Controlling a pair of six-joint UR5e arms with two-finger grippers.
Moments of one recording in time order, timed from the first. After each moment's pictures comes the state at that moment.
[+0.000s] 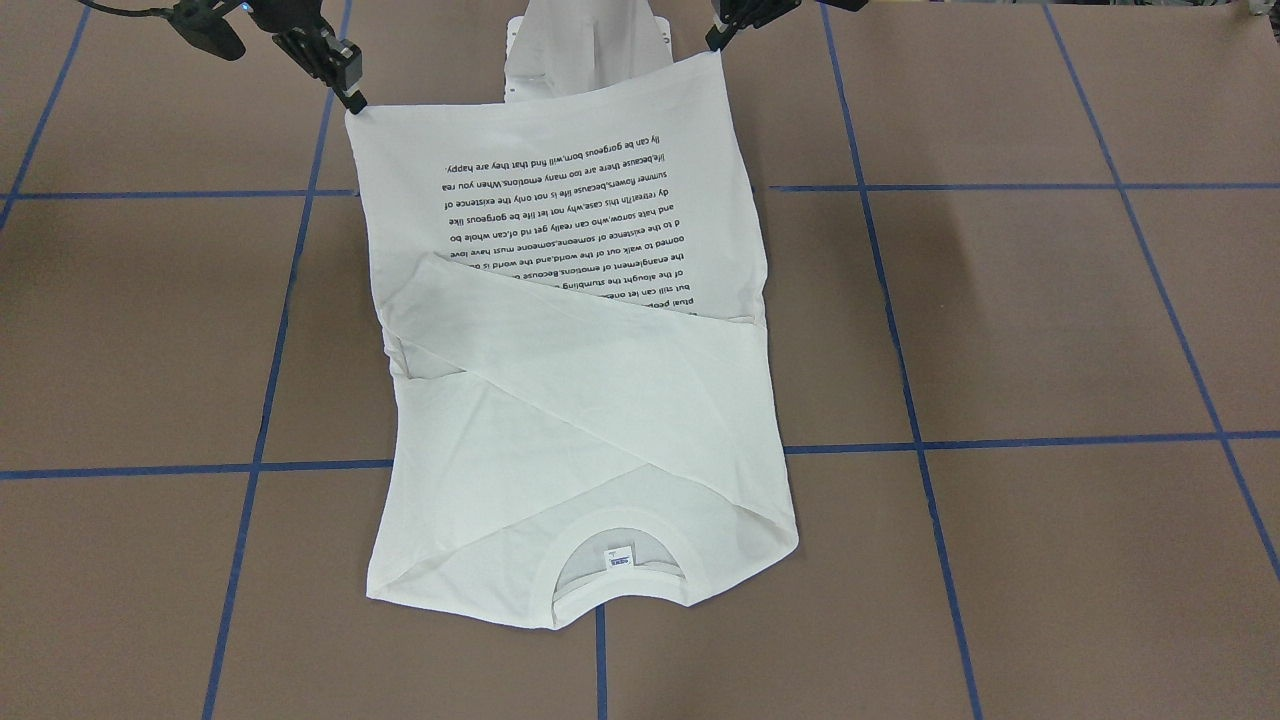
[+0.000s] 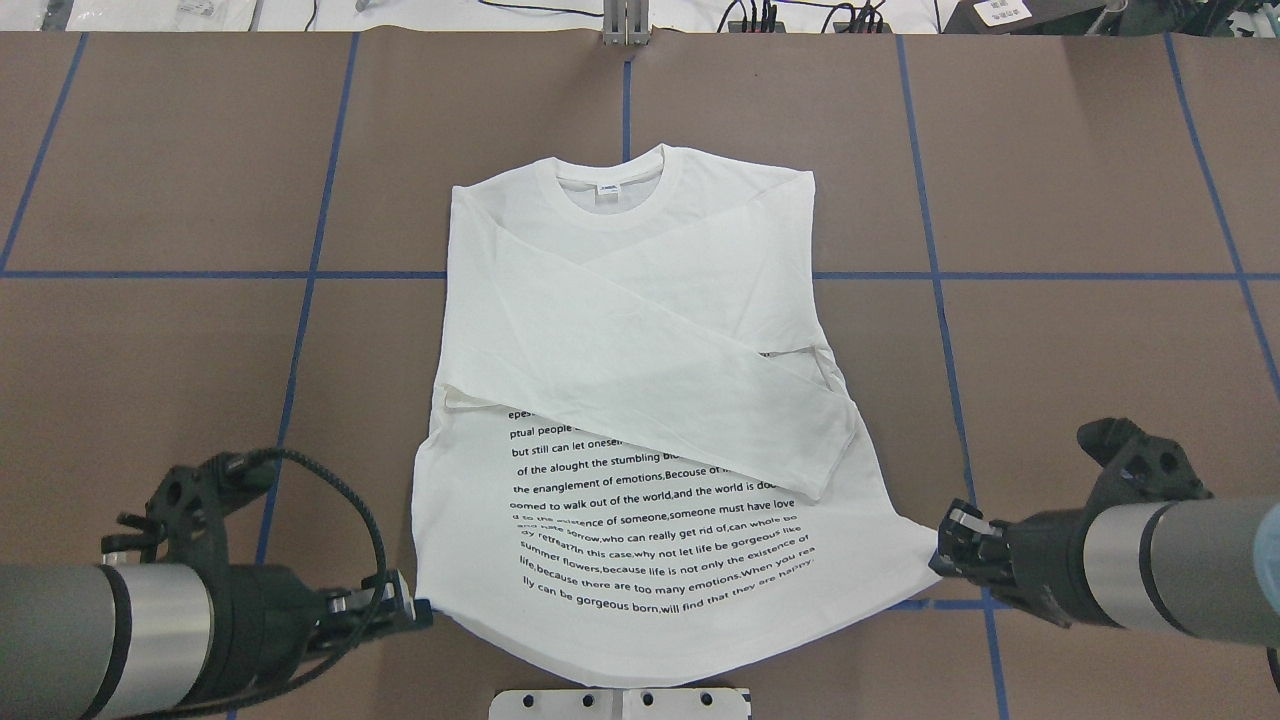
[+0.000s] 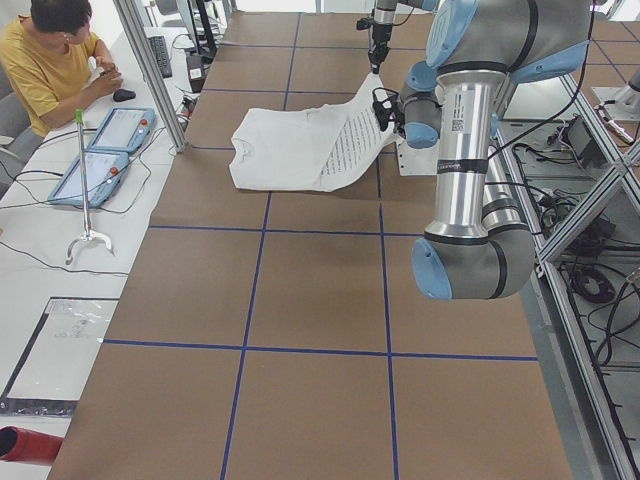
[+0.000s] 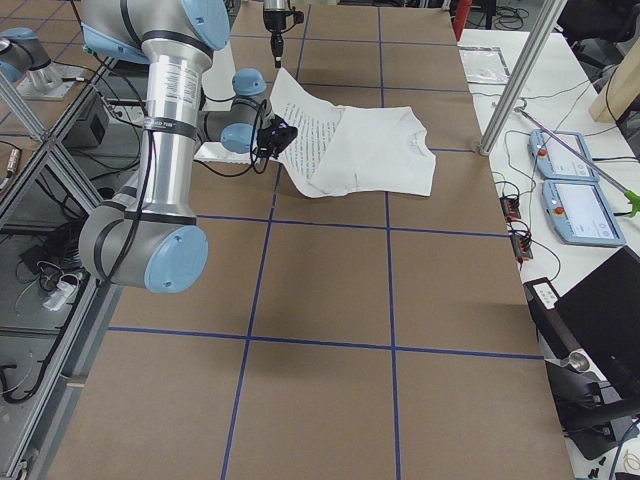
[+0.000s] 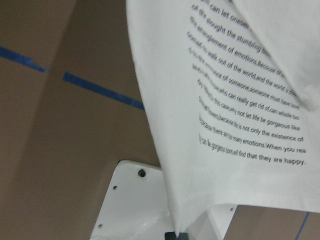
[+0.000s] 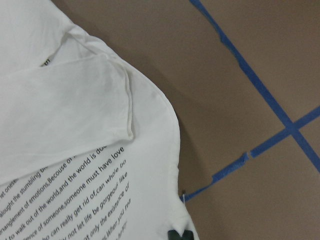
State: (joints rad) left arm -0.21 -1.65 -2.42 -1.94 -1.66 -1.79; right arm 0.33 -1.73 2.43 -1.29 1.72 2.01
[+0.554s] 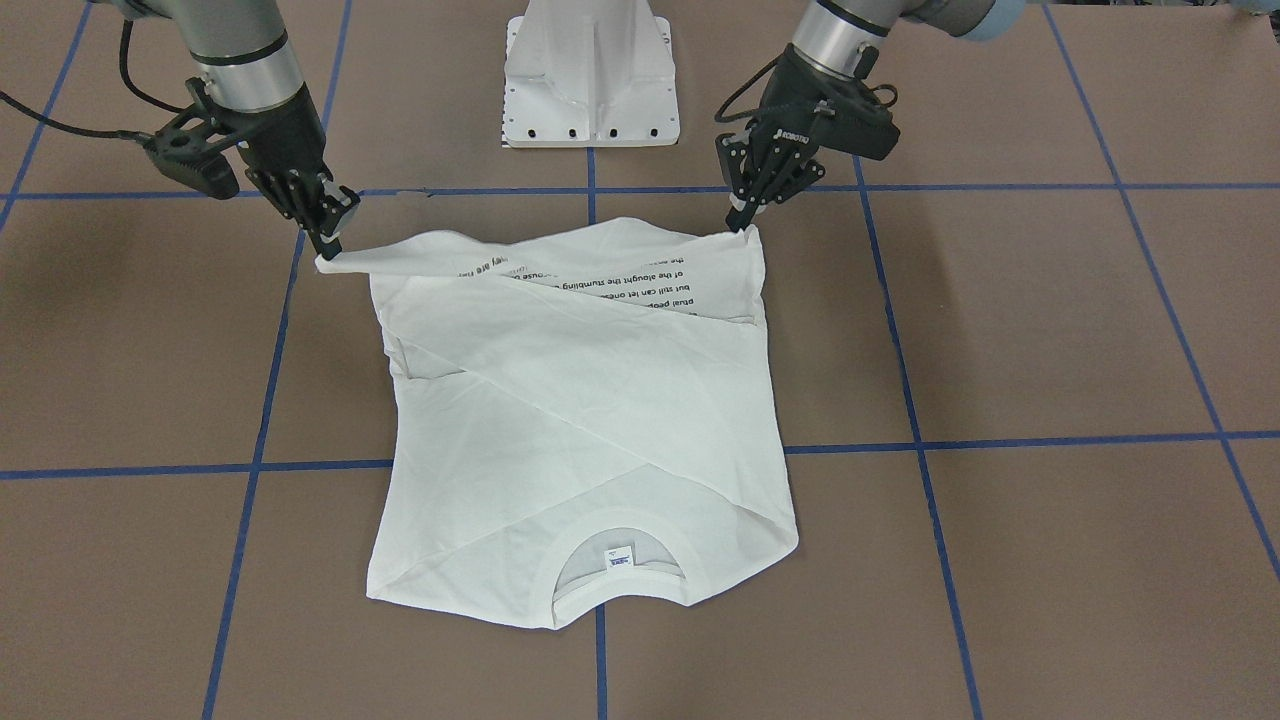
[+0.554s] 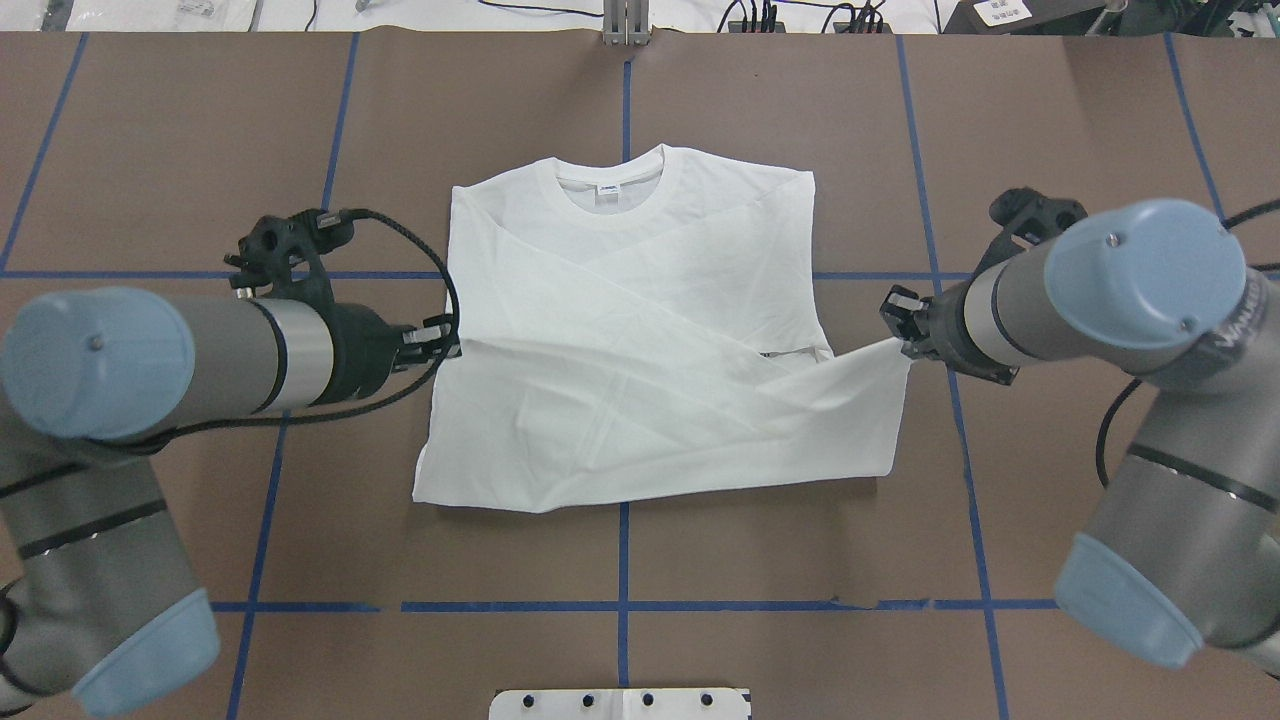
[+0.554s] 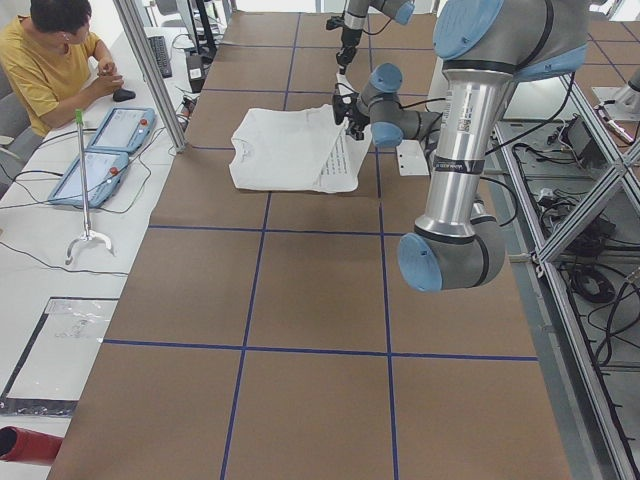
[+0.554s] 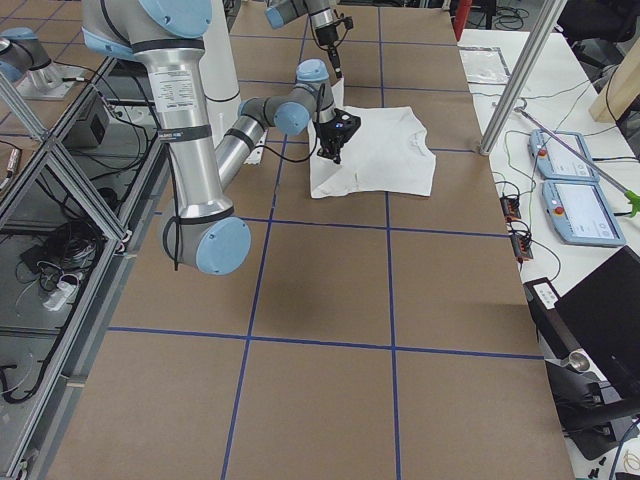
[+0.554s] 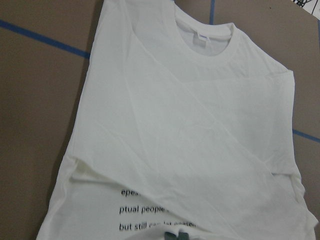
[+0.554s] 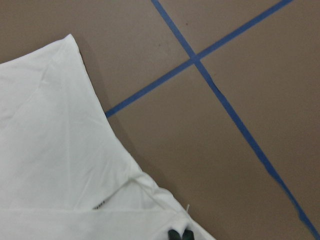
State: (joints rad) left arm -0.56 -1.90 -2.03 -1.98 -1.66 -1.49; right arm 0.67 -1.30 2.13 -1.64 1.77 1.64
